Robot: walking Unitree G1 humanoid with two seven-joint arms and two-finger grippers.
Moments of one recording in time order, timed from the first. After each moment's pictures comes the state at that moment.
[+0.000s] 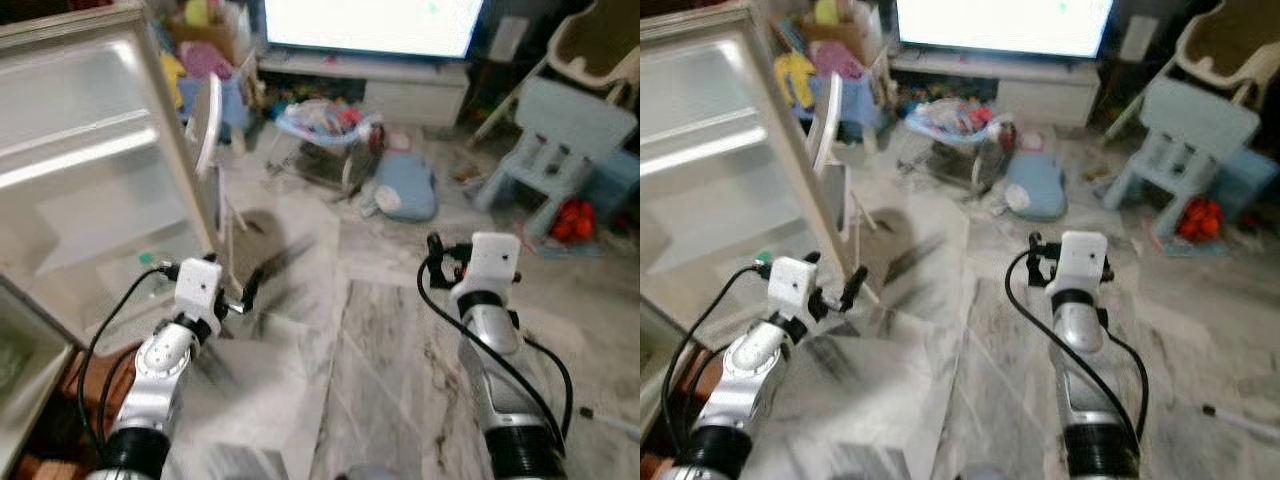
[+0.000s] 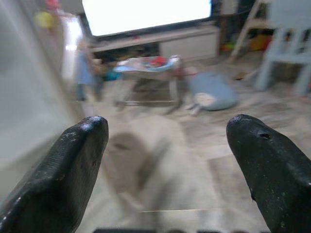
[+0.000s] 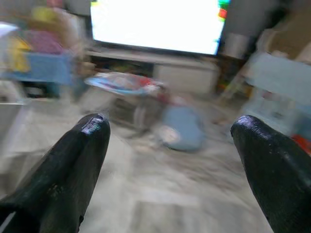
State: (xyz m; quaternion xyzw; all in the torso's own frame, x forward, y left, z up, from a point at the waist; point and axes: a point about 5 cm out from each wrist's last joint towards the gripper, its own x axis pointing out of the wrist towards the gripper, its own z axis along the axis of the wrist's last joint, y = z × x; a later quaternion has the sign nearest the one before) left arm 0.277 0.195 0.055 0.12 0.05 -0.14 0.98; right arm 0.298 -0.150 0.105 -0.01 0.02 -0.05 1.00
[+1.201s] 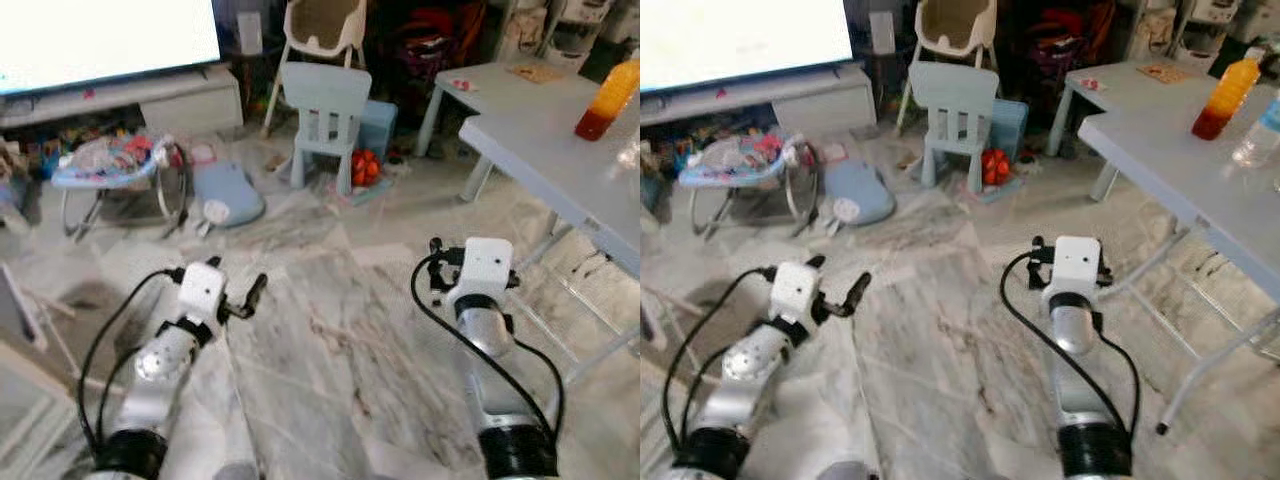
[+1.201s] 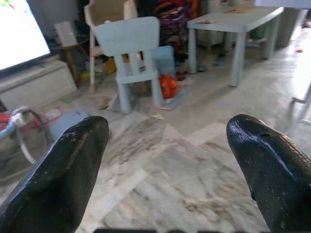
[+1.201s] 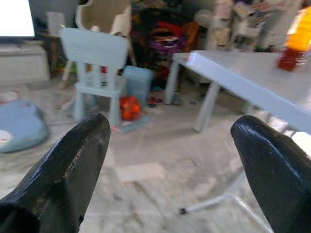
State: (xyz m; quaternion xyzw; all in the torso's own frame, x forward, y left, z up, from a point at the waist) left arm 0.274 0.180 0.051 0.09 0.05 -0.18 0.98; right arm 0.289 -0.165 0.090 -0.05 0.04 -0.09 0.99
